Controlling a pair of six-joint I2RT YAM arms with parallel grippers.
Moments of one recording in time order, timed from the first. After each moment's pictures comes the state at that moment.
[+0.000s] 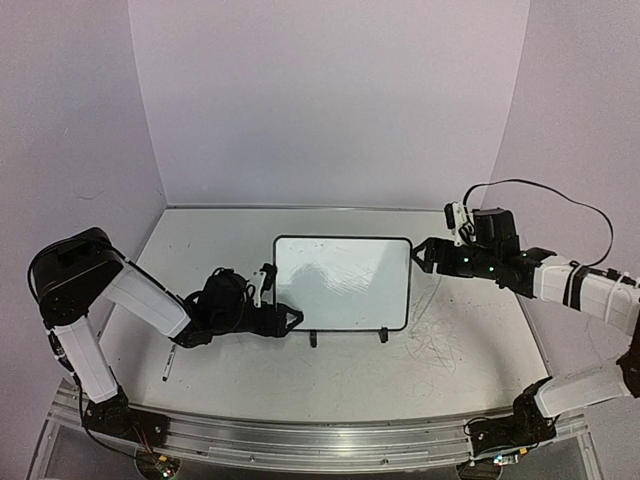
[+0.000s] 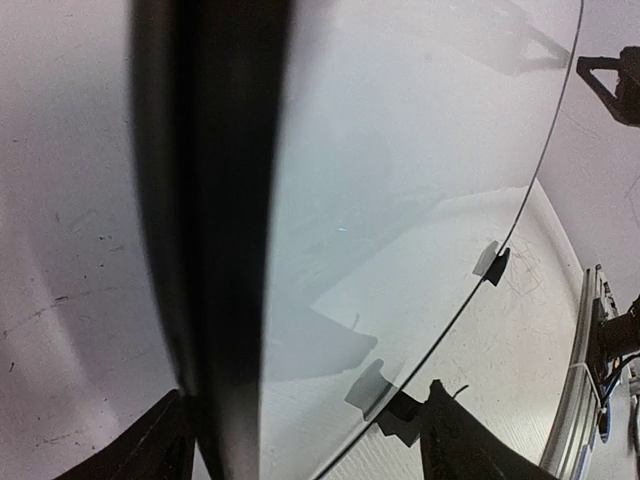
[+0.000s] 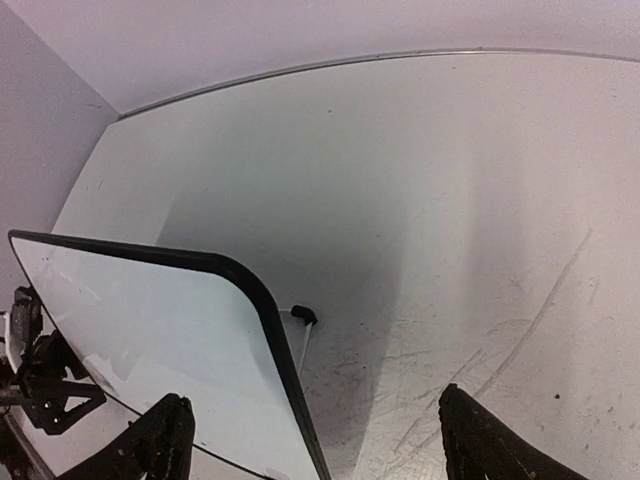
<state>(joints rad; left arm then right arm) -0.83 1.76 0.61 0.66 0.17 -0.55 0.43 1.25 0.81 -0.12 -0.12 0.39</state>
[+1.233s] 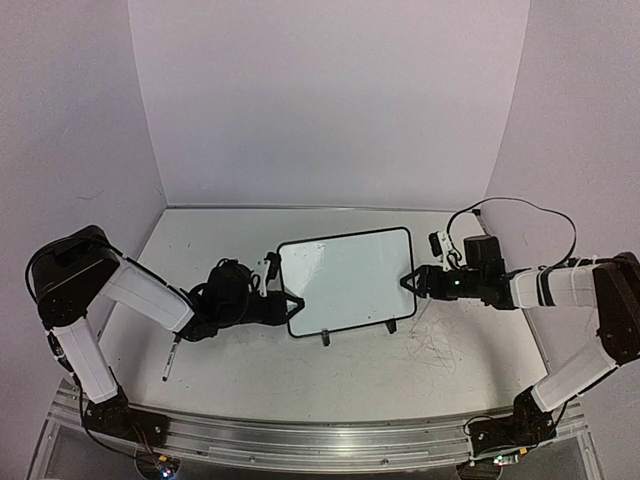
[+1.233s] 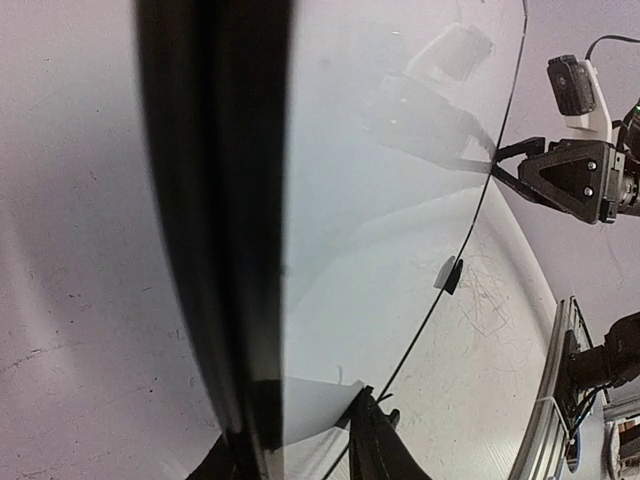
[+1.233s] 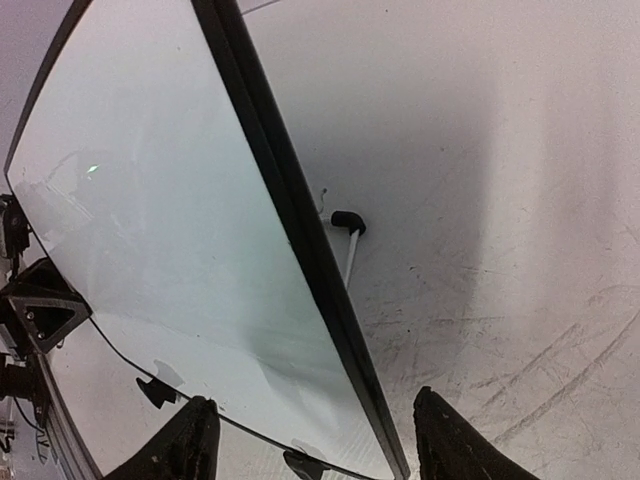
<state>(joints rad) -0.85 1.75 0.67 0.65 0.16 -0.61 0.34 1.46 0.65 0.18 -0.43 0.37</state>
